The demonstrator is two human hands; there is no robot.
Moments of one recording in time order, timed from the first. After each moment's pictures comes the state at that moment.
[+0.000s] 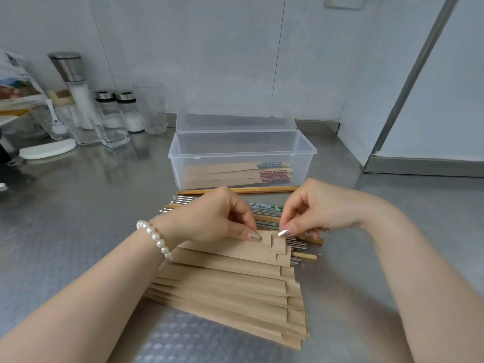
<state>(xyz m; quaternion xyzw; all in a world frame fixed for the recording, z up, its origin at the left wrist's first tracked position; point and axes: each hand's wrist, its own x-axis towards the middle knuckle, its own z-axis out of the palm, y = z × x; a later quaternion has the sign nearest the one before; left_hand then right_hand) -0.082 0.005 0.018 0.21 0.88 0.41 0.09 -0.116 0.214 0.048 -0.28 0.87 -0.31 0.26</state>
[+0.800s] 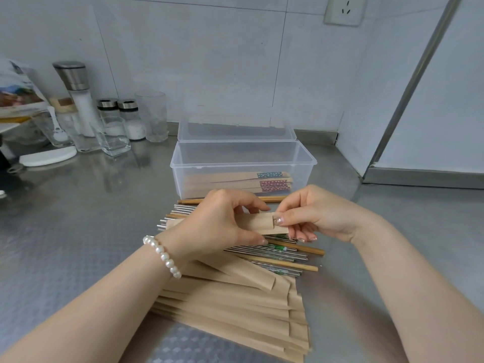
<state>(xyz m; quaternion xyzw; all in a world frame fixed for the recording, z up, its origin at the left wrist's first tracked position) -0.075 0.014 0.022 0.18 0.91 0.37 -0.08 -0.124 0.207 0.036 -0.22 0.78 -0.52 0.28</state>
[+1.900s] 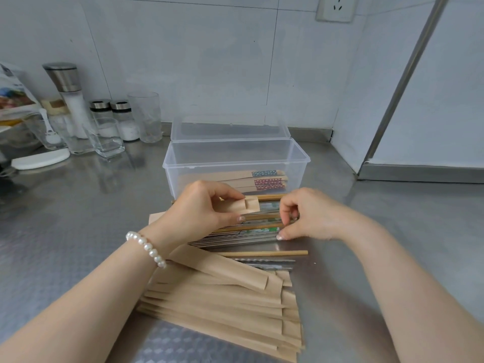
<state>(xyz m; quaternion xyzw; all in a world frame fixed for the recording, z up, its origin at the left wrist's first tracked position) -0.087 0.000 0.018 0.11 0.91 0.39 -0.10 -0.126 0.209 0.030 -0.23 0.95 -0.18 0.08</state>
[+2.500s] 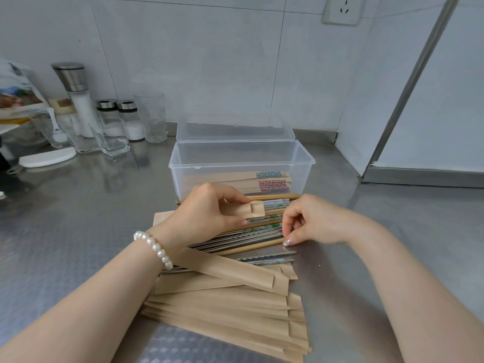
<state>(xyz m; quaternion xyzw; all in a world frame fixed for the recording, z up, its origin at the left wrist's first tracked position) -0.088 0.000 0.016 0.12 0.91 0.38 -0.10 -0.134 0.212 0.022 -0.26 0.92 -0.22 0.16</state>
